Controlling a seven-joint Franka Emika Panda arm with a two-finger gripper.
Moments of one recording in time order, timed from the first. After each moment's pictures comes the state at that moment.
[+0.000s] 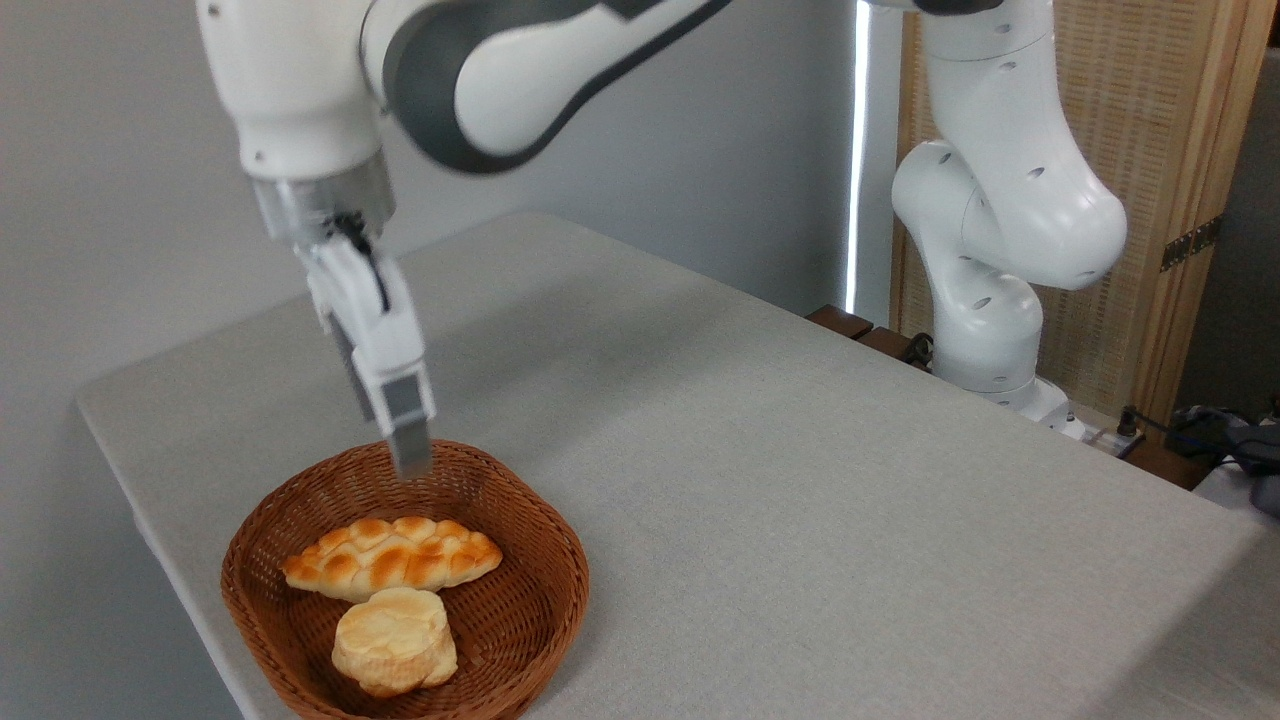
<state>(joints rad) -0.12 0.22 -0.04 -1.54 -0.09 1.80 0.78</state>
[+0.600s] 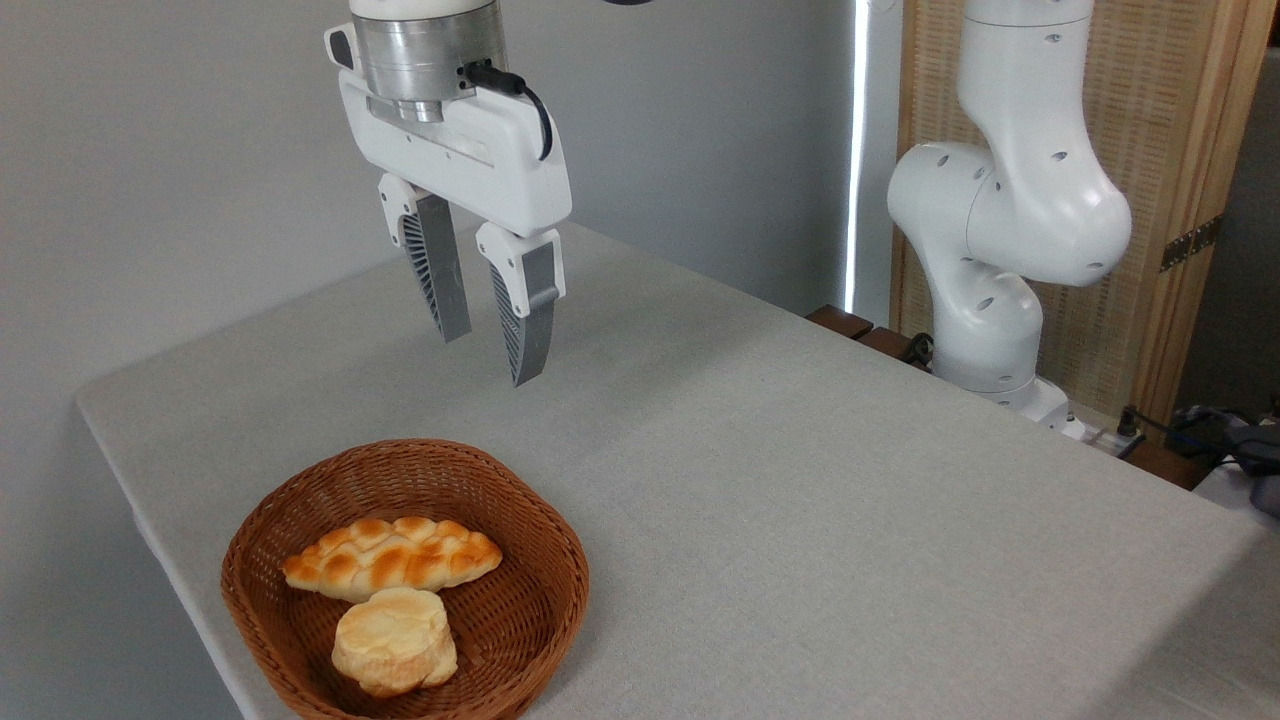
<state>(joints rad) -0.02 -0.03 -0.07 -1.68 -0.07 1.69 0.61</state>
